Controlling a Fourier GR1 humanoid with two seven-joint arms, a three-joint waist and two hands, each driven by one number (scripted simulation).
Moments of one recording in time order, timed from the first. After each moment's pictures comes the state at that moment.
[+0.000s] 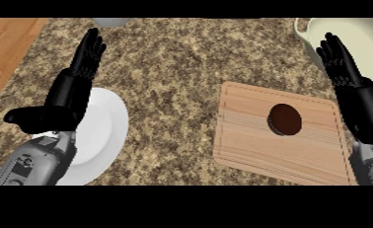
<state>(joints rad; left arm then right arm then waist) -0.30 0.38 -0.25 -1.66 0.18 0.30 0.03 -0.17 -0.43 0.05 -1.72 -0.10 -0.04 -0.08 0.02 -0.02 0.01</state>
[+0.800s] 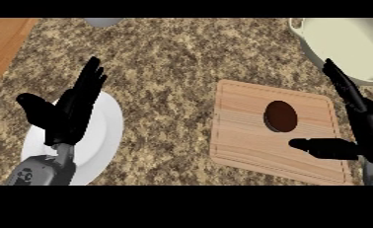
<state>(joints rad) -0.16 0.33 -0.21 -1.63 0.29 0.30 0.22 -0.04 -0.47 0.04 -1.66 0.04 -0.05 -0.34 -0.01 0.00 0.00</state>
